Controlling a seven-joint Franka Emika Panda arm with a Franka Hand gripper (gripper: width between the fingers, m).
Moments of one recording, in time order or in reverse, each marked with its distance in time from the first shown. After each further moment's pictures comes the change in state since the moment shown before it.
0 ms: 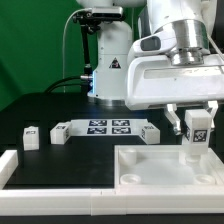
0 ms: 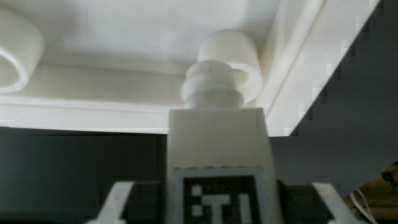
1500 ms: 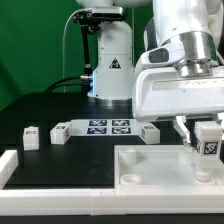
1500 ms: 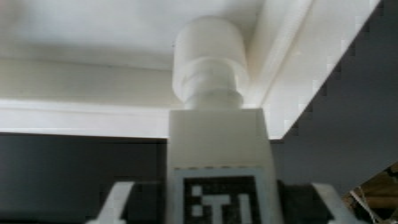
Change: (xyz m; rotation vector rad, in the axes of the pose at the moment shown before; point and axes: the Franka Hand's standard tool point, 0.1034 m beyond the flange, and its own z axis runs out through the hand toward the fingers) arm 0.004 -0.011 0.021 0.001 0.048 -0.005
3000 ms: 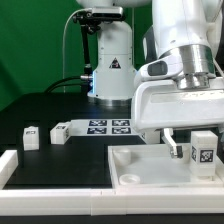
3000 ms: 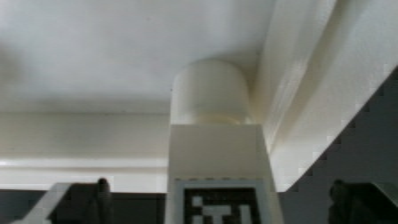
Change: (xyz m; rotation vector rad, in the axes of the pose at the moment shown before) arm -0.021 0.000 0.012 0.005 -0.063 0.001
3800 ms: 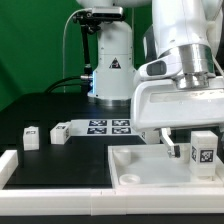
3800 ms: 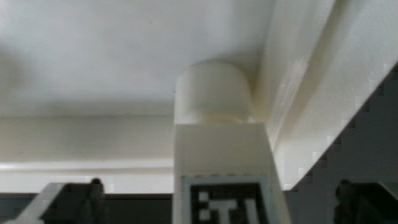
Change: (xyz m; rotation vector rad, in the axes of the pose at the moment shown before) arm 0.004 0.003 -0.006 -0.007 -0.016 0.053
